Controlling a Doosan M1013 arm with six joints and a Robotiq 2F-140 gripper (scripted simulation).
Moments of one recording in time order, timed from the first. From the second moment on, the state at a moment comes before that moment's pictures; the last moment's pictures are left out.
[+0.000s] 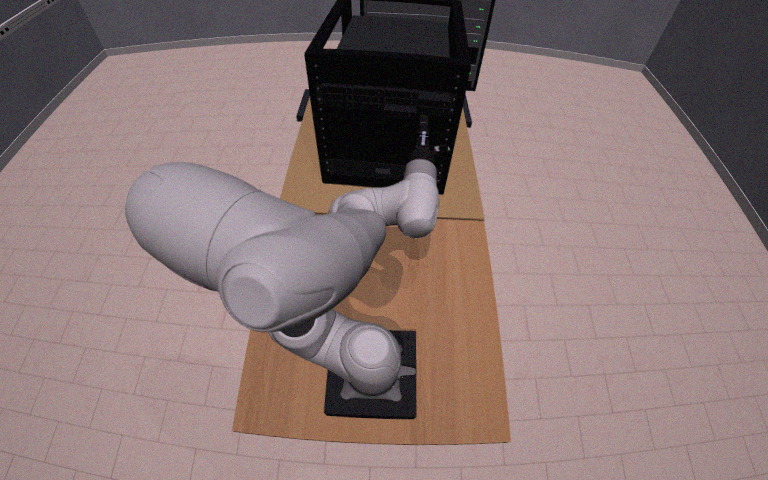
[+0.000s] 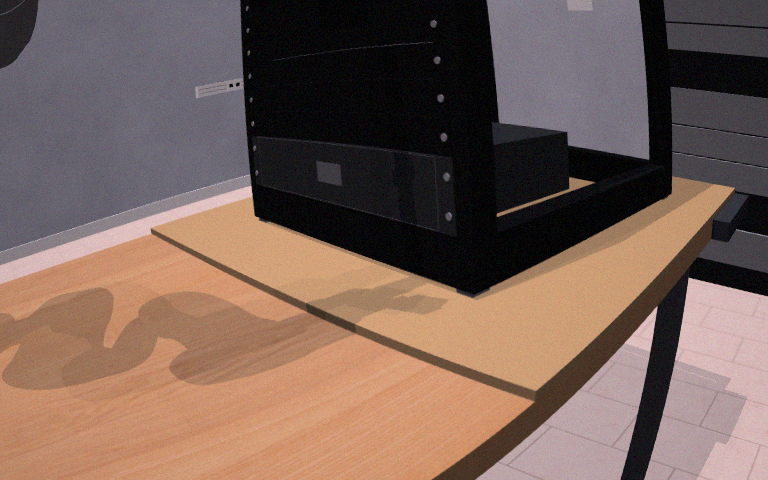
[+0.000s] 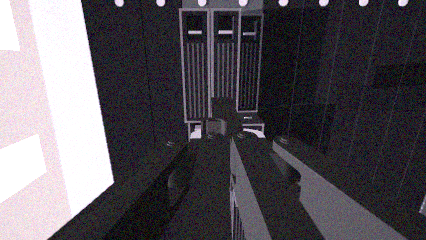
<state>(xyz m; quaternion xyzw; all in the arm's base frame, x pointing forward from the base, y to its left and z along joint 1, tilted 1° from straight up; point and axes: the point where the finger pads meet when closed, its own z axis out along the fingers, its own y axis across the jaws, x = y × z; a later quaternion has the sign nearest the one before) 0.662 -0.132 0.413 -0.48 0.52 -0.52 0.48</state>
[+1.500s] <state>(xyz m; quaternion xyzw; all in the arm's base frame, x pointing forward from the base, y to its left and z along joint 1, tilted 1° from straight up) 0.699 -0.164 0.406 -0.48 0.52 -0.52 0.48</state>
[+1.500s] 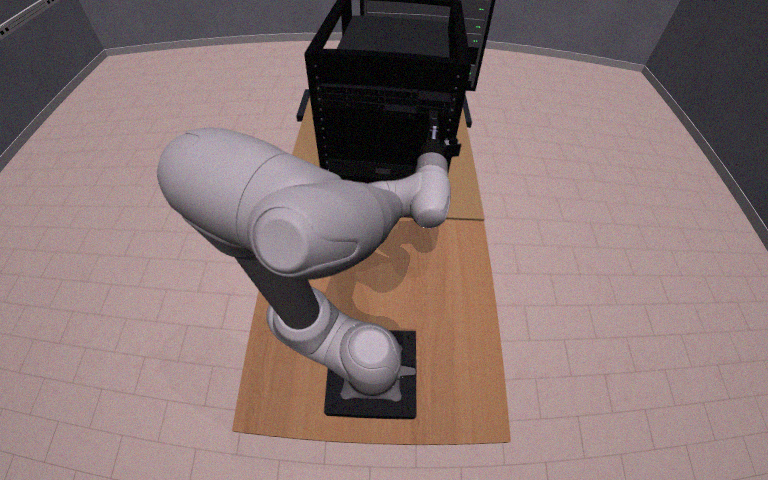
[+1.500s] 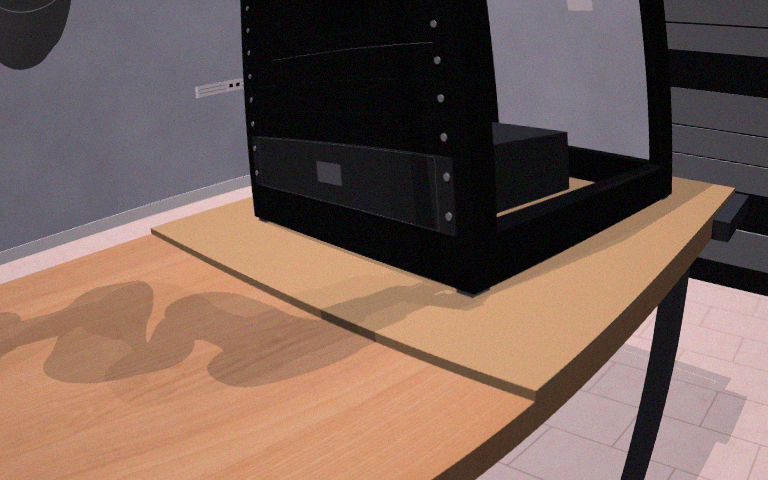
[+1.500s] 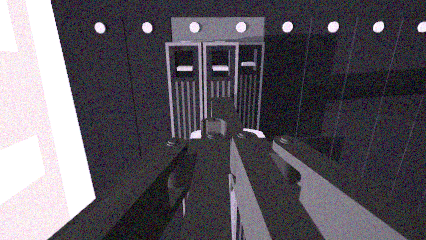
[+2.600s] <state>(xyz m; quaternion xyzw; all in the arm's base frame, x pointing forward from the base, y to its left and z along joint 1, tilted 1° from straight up) 0.709 -0.165 0.406 -0.48 0.52 -0.52 0.48</state>
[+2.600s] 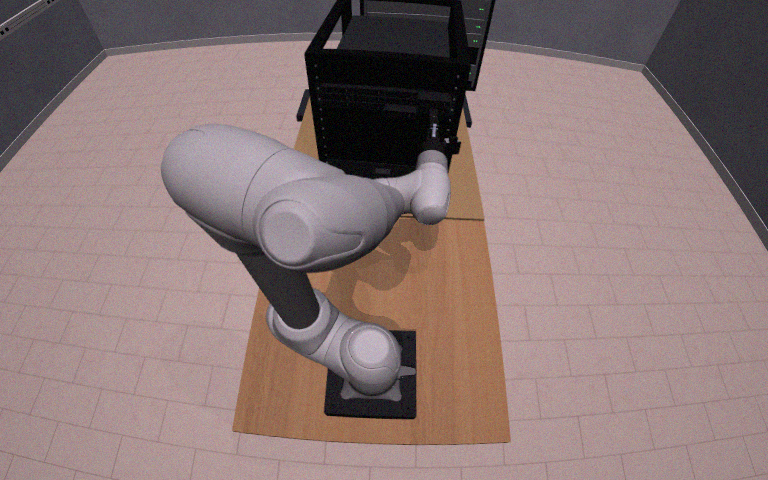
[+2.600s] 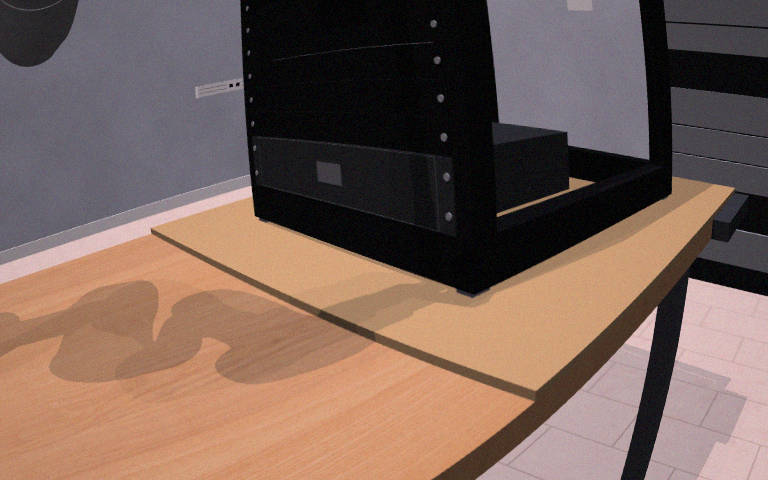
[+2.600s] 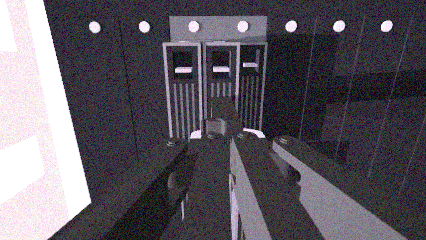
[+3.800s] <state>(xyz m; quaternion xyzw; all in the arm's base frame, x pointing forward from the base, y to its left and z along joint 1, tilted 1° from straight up) 0.729 -0.167 0.406 -0.48 0.52 -0.52 0.48</state>
